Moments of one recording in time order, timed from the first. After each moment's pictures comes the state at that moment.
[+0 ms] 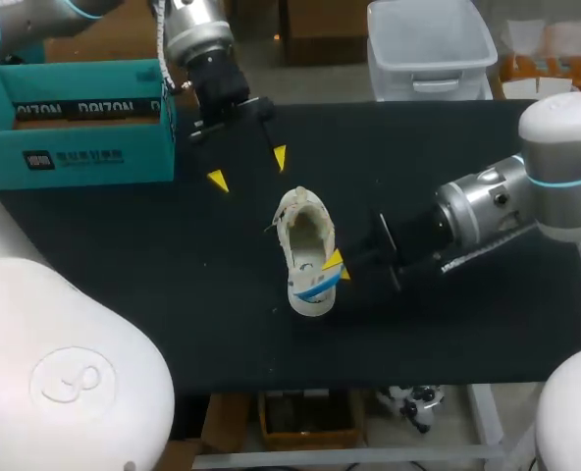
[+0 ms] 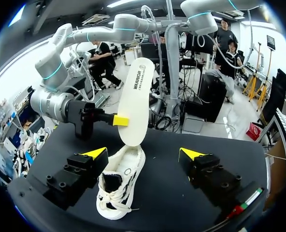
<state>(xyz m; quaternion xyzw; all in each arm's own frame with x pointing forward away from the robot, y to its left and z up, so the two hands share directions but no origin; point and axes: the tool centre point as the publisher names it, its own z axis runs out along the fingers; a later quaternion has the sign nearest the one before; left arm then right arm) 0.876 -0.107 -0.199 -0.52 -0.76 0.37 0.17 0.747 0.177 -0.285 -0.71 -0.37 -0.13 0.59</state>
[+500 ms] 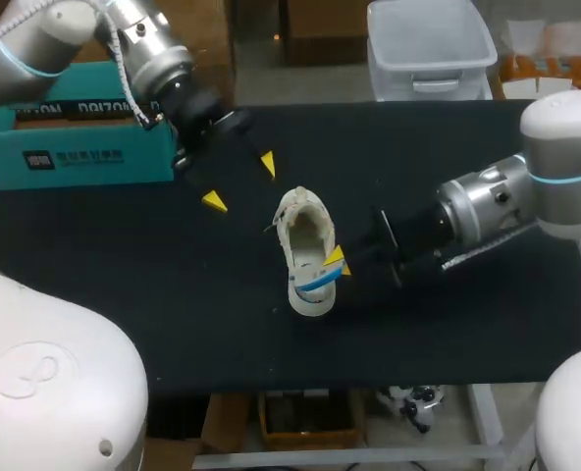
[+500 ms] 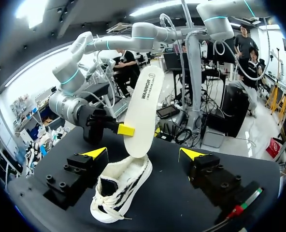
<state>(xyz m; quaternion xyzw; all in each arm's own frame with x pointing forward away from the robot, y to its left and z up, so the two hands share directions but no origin) 0.847 -0.099 -0.207 -0.44 -0.76 0.46 0.11 0.755 0.175 -0.284 -0.70 -0.36 -0.13 0.60</state>
